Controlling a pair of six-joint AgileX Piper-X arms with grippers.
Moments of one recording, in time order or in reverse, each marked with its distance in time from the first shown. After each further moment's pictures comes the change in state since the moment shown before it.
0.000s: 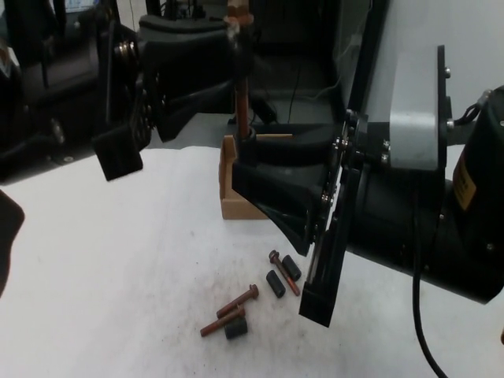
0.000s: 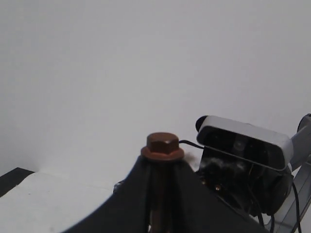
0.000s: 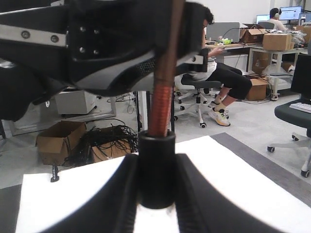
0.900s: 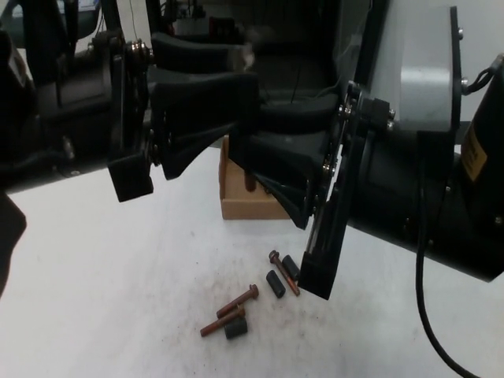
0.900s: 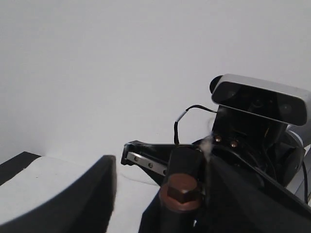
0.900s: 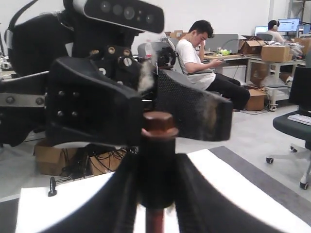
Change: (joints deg) left arm 0.0 0.0 0.1 5.5 0.8 4.9; right arm 0.0 0.2 -2.7 0.6 0.1 0.2
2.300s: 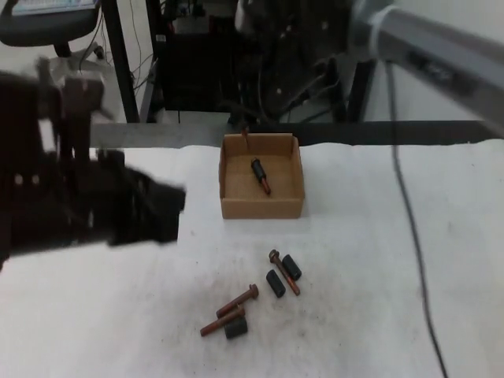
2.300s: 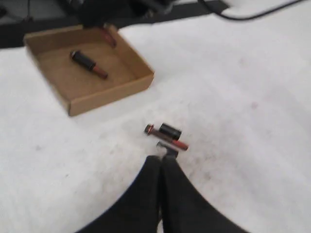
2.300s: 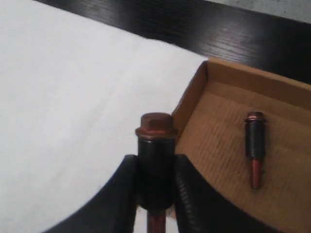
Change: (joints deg) left arm 5.0 0.1 -1.5 54.6 -34.4 23.1; right arm -18.4 65.5 -76.9 67.8 10.7 6.9
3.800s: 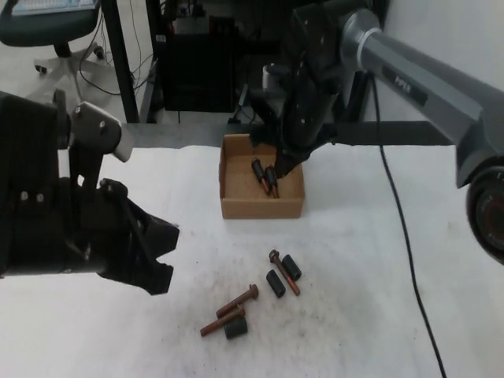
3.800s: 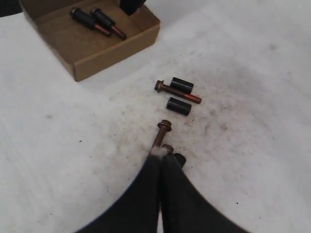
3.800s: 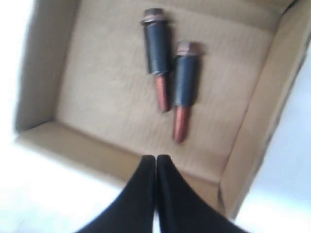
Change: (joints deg) left arm 0.0 0.8 0.0 3.7 2.9 9.6; right arm -5.6 6.1 -8.2 22.3 -3.4 -1.3
